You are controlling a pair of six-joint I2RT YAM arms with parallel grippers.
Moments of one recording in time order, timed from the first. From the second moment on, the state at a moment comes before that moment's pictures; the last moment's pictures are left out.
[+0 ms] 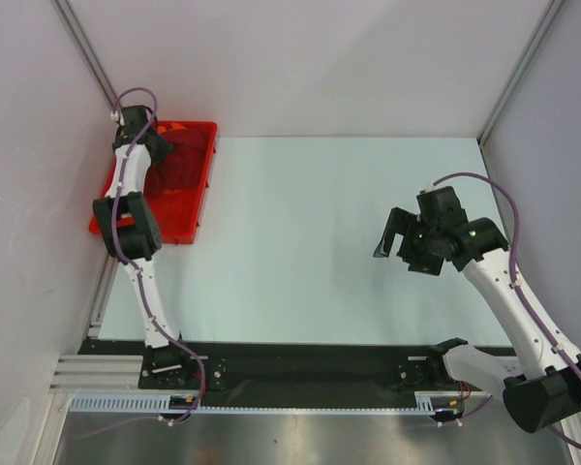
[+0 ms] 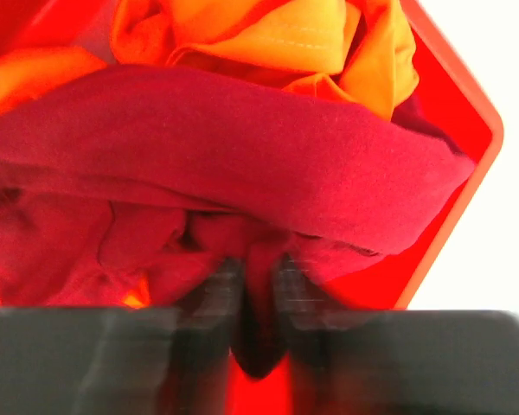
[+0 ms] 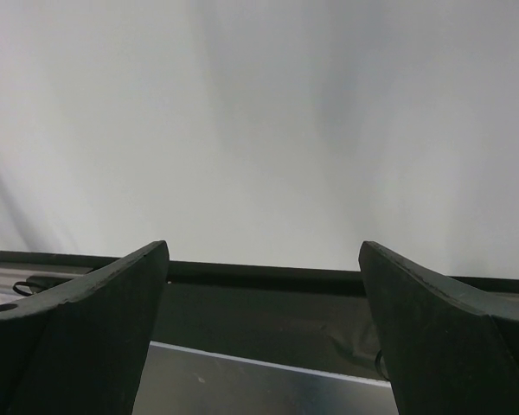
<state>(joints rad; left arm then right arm) 0.21 2.36 2.18 -0.54 -0.02 -0.53 0.35 1.08 1.14 -1.05 -0.08 0.65</state>
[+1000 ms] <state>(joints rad) -0.07 1.65 2.42 -0.07 0.49 -1.01 0.22 1.03 1.20 -1.07 -0.19 0.49</state>
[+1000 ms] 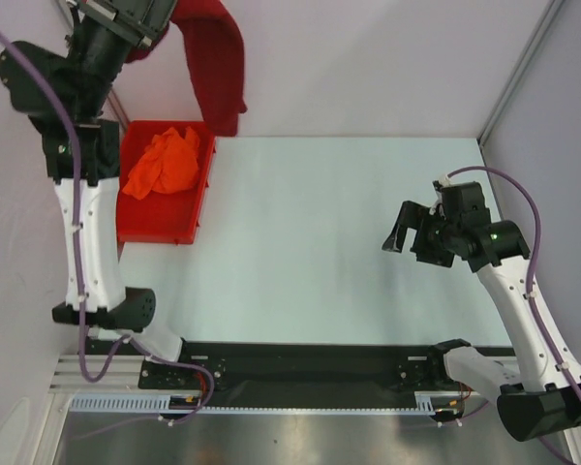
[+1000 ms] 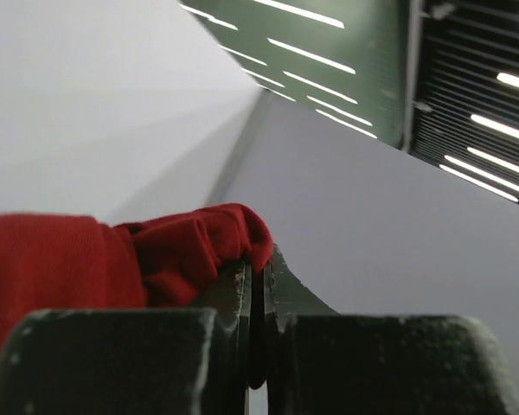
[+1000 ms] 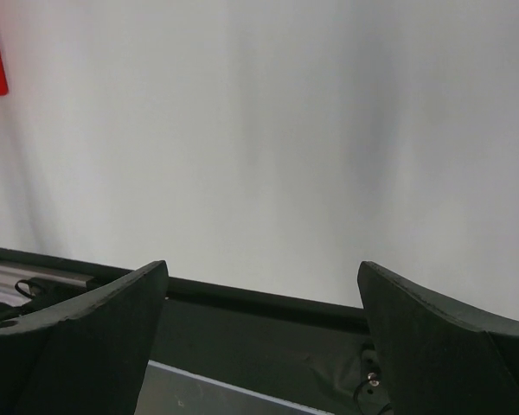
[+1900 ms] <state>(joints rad) -0.32 0.92 1.18 -0.52 0.51 -0.77 0.31 1.10 1.31 -1.09 -0.19 0.49</state>
